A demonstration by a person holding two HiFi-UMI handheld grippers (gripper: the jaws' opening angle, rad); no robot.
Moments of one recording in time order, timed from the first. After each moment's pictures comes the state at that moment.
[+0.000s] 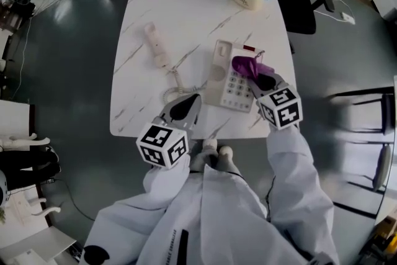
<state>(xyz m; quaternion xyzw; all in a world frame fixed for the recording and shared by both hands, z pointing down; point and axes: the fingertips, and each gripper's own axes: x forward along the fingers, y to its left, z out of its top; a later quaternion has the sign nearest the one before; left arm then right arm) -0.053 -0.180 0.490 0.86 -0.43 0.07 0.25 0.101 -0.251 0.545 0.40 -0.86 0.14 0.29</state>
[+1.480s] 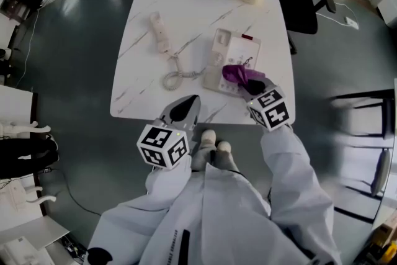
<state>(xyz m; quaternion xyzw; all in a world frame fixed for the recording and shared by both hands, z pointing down) -0.046 -0.122 0.482 0.84 -0.47 0.05 0.26 0.081 -0.186 0.562 0.34 -0.87 0.14 0.33</state>
